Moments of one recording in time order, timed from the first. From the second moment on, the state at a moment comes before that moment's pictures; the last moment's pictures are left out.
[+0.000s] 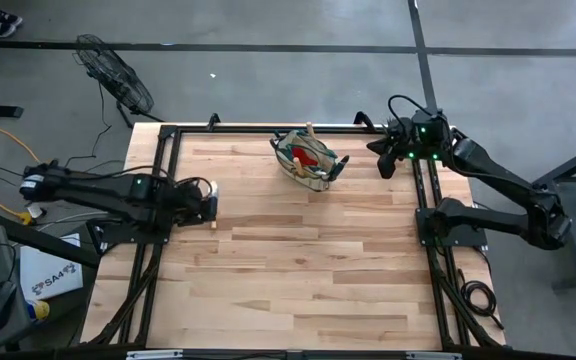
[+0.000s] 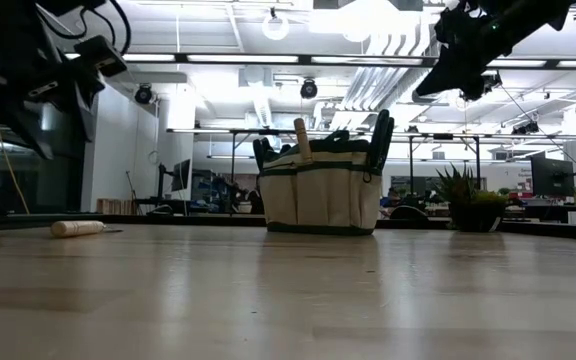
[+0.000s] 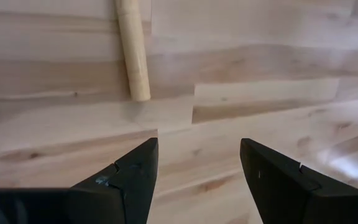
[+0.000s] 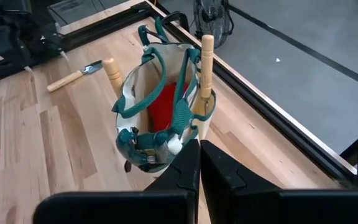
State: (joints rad) left arm -0.06 0.77 0.61 -0.86 -0.04 -1.68; right arm -0.74 0.86 0.81 -0.48 -0.27 0.02
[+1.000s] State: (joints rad) left arm -0.29 0.77 0.61 -0.87 -0.23 -1.81; right arm -0.74 0.86 0.81 -0.47 -0.27 -0.03
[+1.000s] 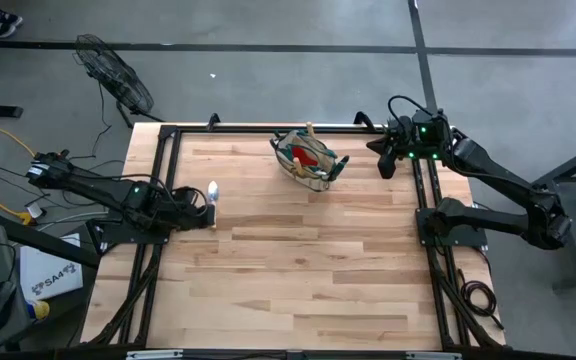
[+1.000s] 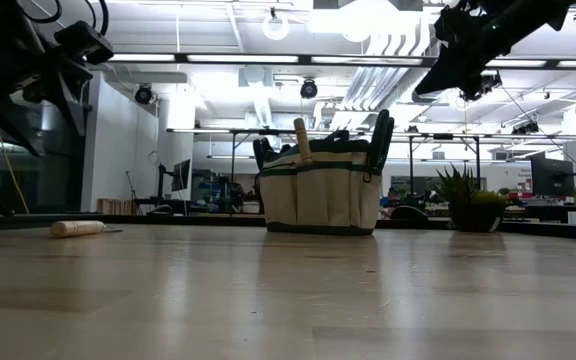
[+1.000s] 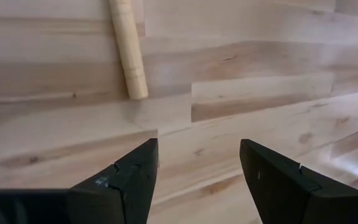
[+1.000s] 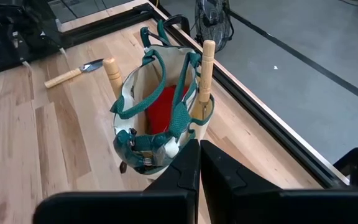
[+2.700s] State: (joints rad) left arm 0.20 1.32 0.61 -0.70 0.12 -1.44; right arm -0.74 0.87 0.81 -0.53 -0.13 0.08
